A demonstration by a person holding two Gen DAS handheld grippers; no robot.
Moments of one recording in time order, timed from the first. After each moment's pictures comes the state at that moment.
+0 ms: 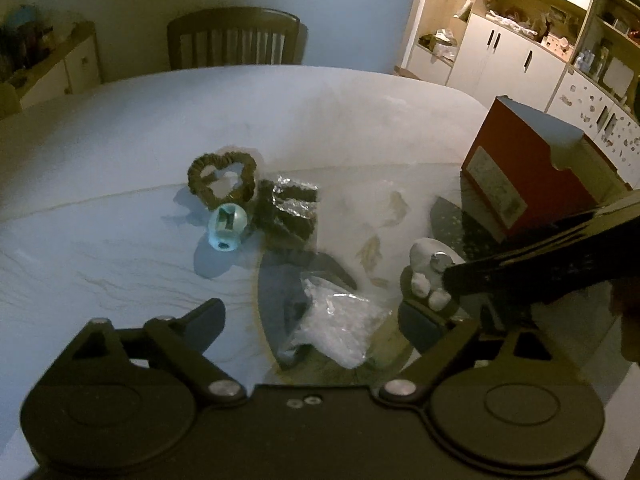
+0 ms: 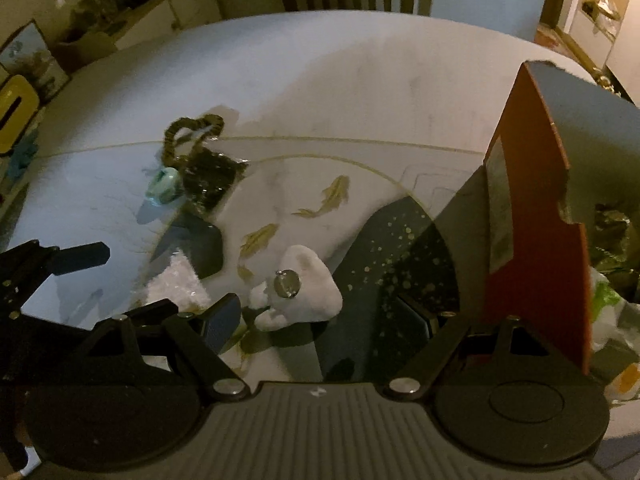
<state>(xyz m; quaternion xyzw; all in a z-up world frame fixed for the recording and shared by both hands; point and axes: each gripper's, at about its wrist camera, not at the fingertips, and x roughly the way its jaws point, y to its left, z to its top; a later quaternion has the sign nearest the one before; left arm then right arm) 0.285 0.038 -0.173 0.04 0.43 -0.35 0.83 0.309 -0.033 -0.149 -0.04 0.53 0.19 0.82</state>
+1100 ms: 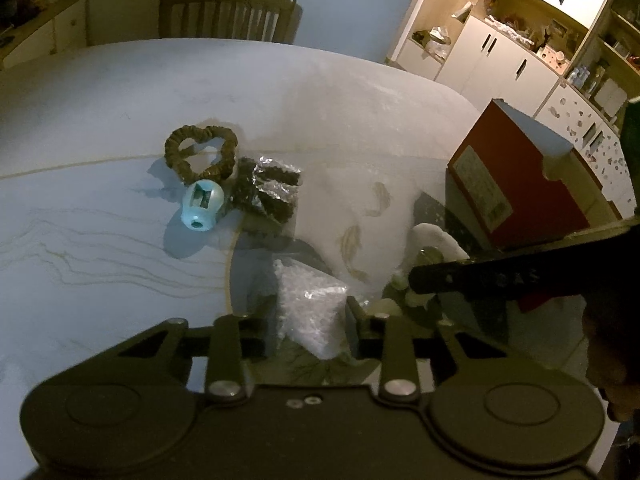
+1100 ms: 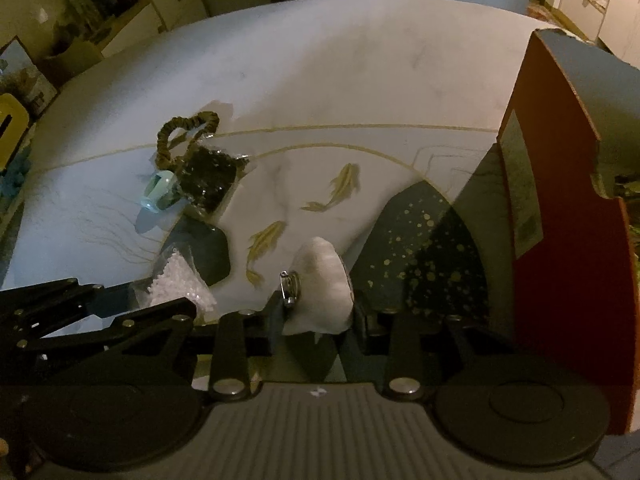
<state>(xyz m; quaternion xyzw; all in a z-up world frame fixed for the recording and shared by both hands) 0.290 0.036 -0.180 -0.01 0.47 -0.38 0.80 0.314 -0.028 -0.159 0.00 0.55 0.18 0.82</state>
